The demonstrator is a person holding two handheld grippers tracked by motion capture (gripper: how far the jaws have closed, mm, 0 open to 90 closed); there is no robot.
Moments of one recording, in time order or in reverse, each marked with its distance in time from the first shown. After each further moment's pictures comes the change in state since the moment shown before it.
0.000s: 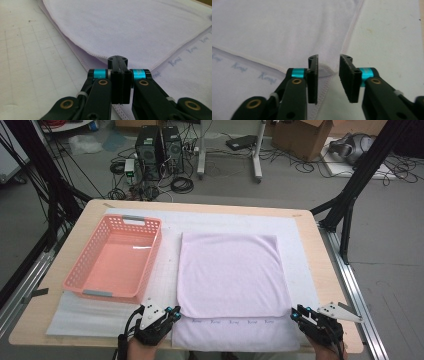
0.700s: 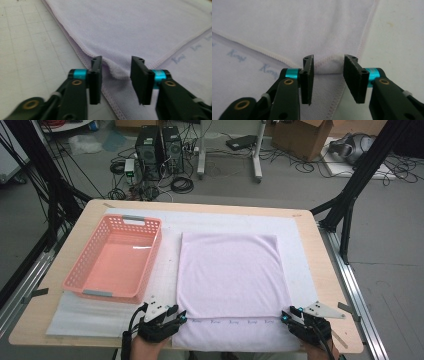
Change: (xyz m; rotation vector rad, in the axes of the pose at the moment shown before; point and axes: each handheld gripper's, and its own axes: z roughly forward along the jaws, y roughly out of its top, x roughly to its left) left arm -0.003 -0.001 0.016 0.087 0.004 -0.050; right arm 0.016 -0.003 0.020 0.085 -0.028 -0.114
